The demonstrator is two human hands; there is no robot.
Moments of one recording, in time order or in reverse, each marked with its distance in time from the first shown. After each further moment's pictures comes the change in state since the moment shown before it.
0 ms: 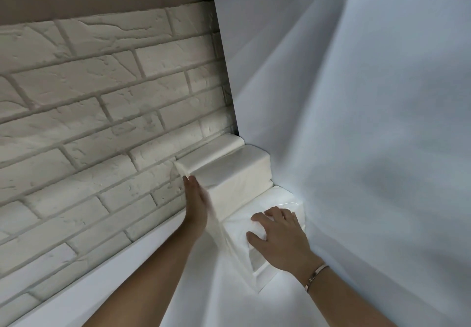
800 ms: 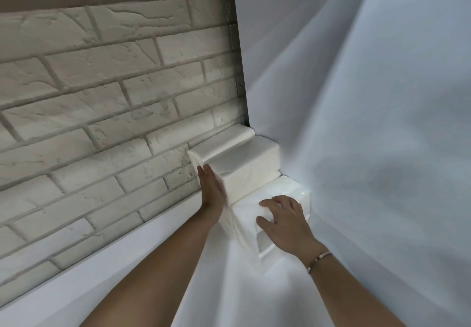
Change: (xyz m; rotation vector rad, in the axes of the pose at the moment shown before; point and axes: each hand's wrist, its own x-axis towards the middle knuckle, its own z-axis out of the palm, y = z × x) left_hand 0.018 -0.034 0.005 0.016 0.029 -0.104; right_hand -0.003 -0.009 -0.008 0.192 -0.075 0.078
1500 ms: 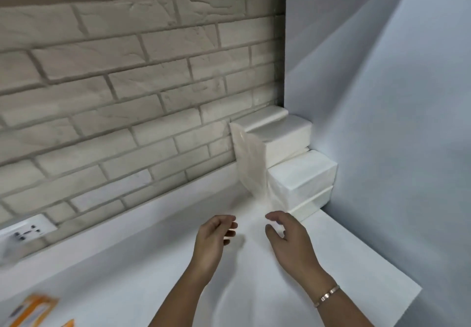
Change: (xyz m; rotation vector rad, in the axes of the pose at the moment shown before) left_hand -0.256 -0.005 -0.162 0.160 -0.095 -0.028; right_hand -0.154 -0.065 0.072 0.495 0.120 -0.024
